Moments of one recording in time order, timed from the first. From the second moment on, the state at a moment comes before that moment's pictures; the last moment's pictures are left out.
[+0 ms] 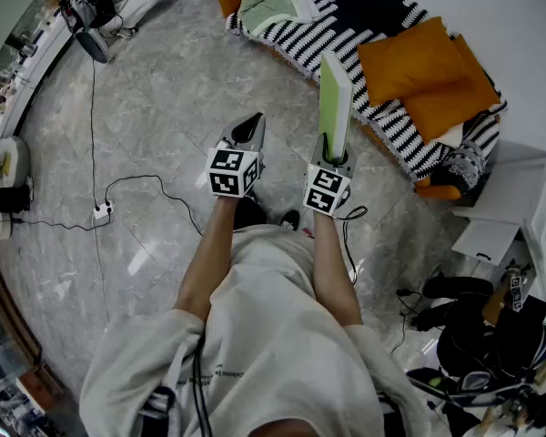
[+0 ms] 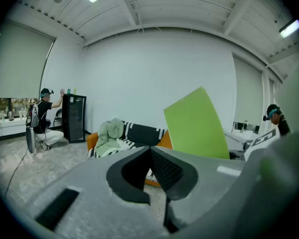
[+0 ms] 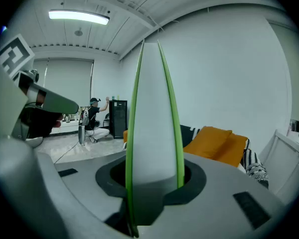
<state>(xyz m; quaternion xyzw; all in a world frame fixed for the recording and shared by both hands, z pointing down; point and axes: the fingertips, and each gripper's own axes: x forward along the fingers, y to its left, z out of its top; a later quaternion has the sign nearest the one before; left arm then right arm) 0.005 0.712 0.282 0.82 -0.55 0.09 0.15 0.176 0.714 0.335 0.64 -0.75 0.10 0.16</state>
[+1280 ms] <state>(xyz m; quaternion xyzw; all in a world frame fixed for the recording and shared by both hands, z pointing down) 0.039 0.595 0.316 0.82 -0.54 0.13 0.15 0.196 0.630 0.352 0.61 -0.77 0.10 0.17</state>
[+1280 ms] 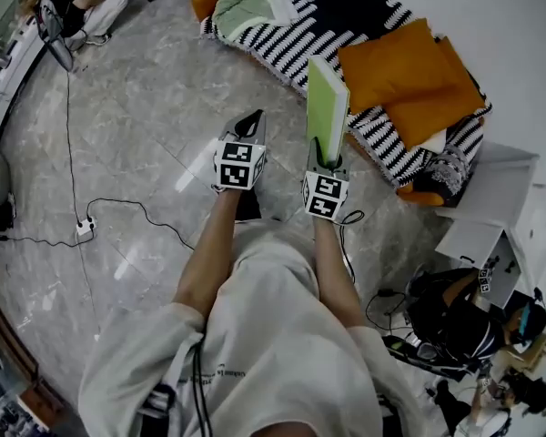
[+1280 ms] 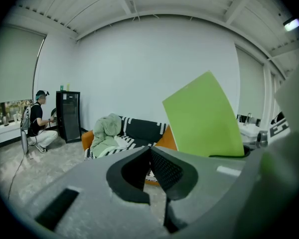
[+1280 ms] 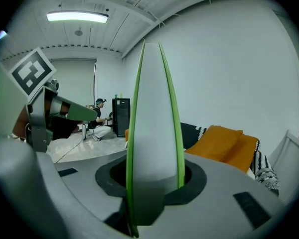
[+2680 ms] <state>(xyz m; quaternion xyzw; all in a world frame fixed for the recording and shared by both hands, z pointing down) -0.076 0.326 0.331 0.83 -0.51 0.12 0.18 0.101 0.401 0.379 0.63 -0.73 0.13 0.23</state>
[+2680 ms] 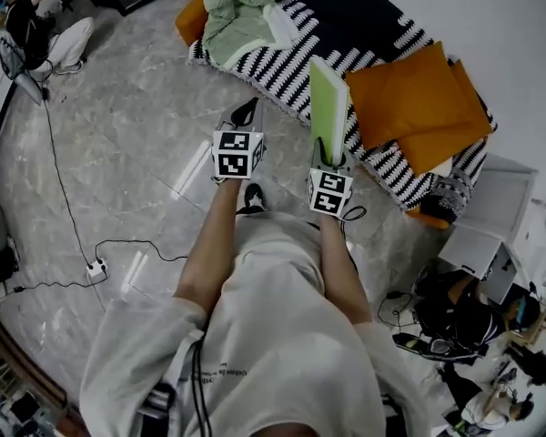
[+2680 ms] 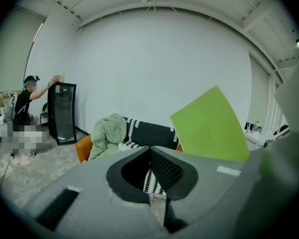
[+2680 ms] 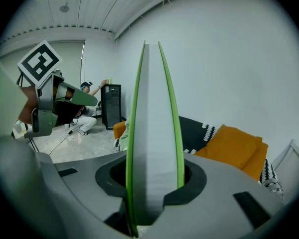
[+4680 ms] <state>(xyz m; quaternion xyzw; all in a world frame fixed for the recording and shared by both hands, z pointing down) -0.060 0.146 0.354 0.81 -0.51 0.18 0.20 0.085 0.152 0.377 0.58 -0.77 0.07 0.27</state>
